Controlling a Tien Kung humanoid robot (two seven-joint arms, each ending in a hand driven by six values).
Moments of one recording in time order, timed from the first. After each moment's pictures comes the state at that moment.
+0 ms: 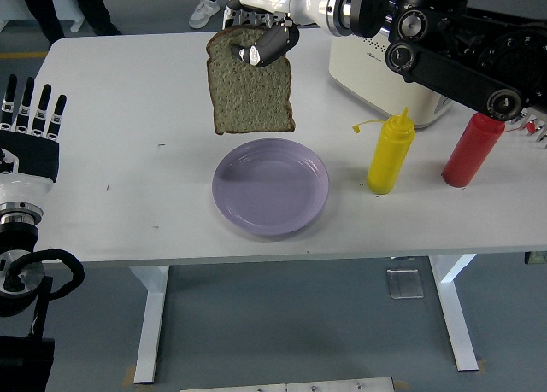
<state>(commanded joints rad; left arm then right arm) -0.15 0.01 -1.62 -1.48 0.38 0.08 -0.13 1.46 -0.26 0.27 1.14 -1.20 0.28 -0.16</state>
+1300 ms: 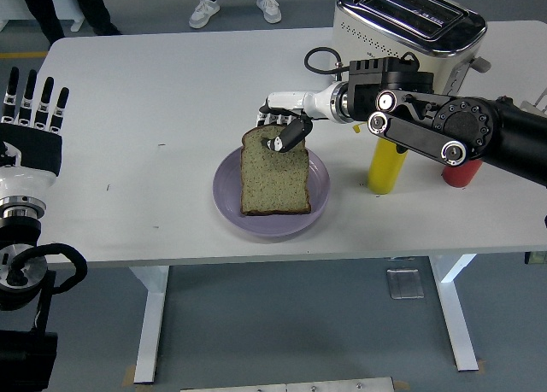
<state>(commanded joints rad) -0.17 0.01 -1.62 -1.48 0.38 0.09 -0.13 1.31 -0.15 0.11 0.85 -1.08 0.31 -0.08</state>
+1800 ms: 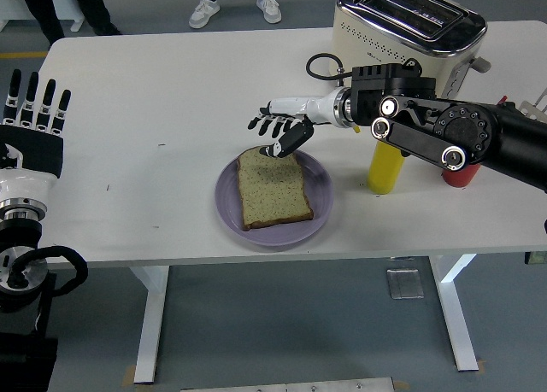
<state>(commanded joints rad) -0.16 0.01 -1.61 -1.49 0.38 0.09 -0.13 1.29 -0.15 0.13 0.84 -1.11 0.30 -0.01</state>
